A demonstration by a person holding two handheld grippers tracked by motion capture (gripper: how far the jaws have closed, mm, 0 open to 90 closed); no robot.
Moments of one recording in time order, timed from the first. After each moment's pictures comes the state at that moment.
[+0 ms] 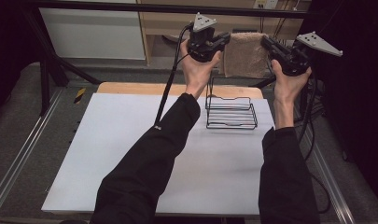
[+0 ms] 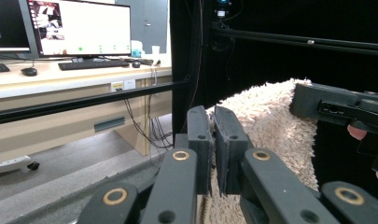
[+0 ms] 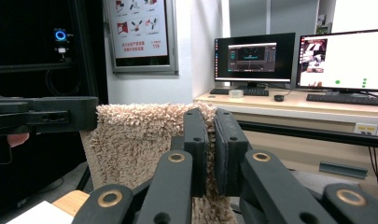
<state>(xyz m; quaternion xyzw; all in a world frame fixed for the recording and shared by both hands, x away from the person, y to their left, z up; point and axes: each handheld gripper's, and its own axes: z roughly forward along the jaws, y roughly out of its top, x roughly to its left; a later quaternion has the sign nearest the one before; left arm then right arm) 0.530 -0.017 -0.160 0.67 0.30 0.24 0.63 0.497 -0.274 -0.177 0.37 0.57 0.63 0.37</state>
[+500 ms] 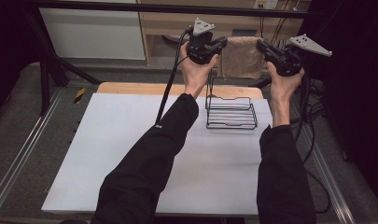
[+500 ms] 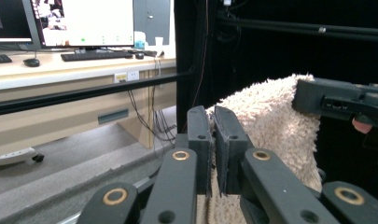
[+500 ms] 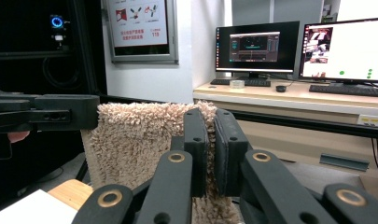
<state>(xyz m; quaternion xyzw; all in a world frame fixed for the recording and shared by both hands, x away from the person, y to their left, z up) 0.546 -0.016 -0.180 0.68 0.30 0.24 0.62 0.515 -0.273 -0.194 0.37 0.59 0.62 0.36</state>
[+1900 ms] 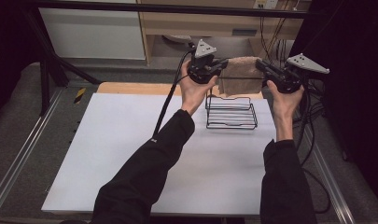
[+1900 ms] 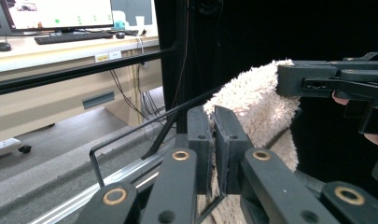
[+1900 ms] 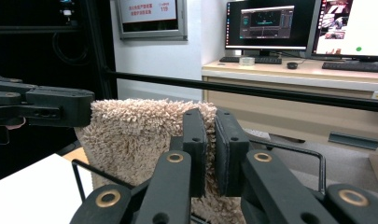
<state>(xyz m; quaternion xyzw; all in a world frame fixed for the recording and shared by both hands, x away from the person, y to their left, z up) 0.522 -0.017 -0.219 0.72 0.27 0.22 0.60 0.496 -0.285 -0.232 0.37 0.62 0.60 0.34</state>
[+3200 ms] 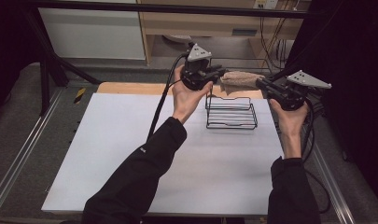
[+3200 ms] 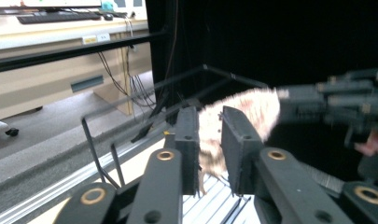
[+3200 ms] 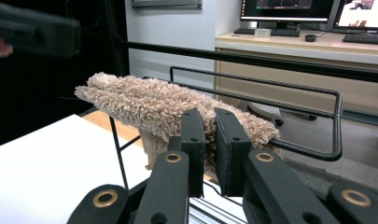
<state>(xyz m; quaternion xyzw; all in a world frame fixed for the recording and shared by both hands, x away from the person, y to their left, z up) 0.495 -0.001 -0.204 0.74 0.28 0.19 0.59 0.462 -0.293 -0.256 0.37 0.67 0.57 0.30</state>
